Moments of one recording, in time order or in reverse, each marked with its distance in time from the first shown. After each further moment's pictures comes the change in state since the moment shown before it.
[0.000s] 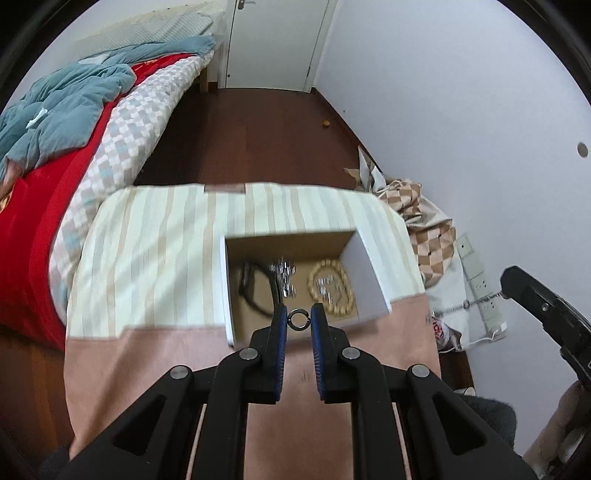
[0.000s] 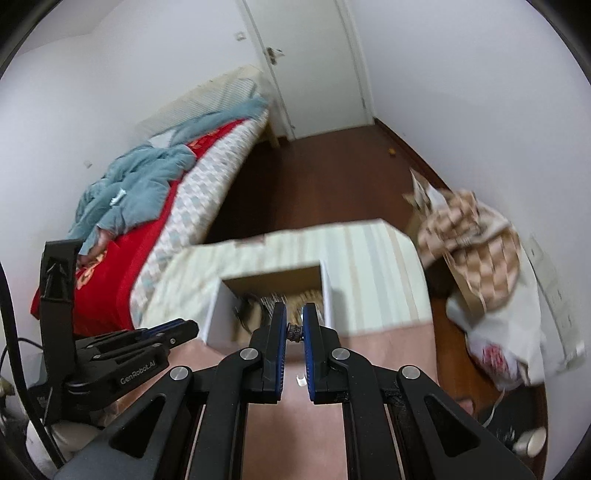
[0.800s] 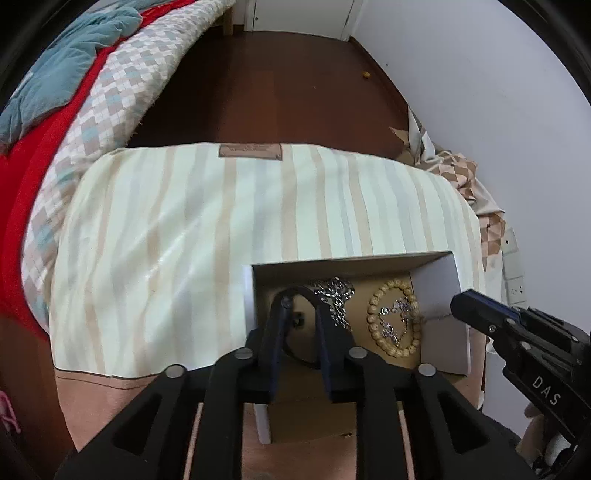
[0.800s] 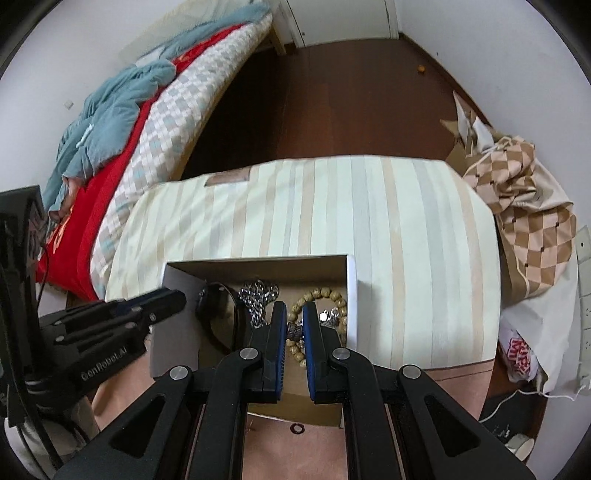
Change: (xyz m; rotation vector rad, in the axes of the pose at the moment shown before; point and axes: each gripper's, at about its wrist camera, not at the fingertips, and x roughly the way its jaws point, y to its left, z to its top) left arm 0.113 0.043 0.047 -0.086 0.225 0.085; right arm 0.202 -0.016 0.036 -0.010 0.417 0.033
